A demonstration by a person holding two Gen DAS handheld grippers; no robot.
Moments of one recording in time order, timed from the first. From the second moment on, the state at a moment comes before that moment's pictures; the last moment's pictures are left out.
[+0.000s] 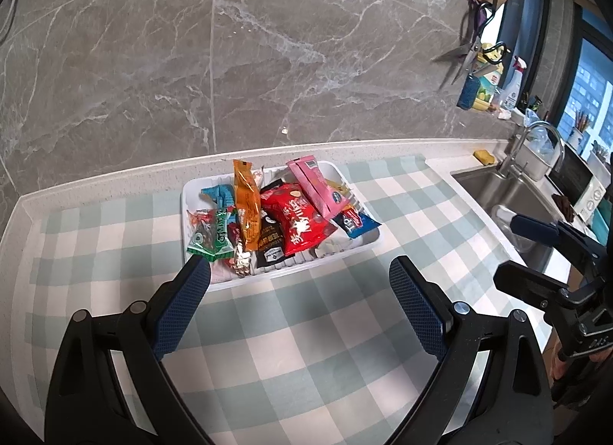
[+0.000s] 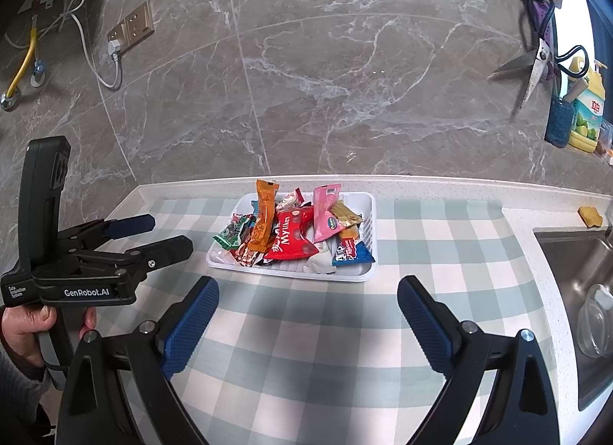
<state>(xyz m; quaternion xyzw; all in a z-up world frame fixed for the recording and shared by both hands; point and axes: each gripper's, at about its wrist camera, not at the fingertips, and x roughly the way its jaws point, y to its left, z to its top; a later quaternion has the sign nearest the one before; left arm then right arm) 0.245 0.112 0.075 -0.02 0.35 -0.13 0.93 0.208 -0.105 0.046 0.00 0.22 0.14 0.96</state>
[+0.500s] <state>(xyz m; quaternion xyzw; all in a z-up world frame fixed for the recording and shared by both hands) 0.214 0.093 0.111 0.06 0.23 -0.07 0.97 0.206 -0.111 0.043 0.02 0.22 0.14 0.96</state>
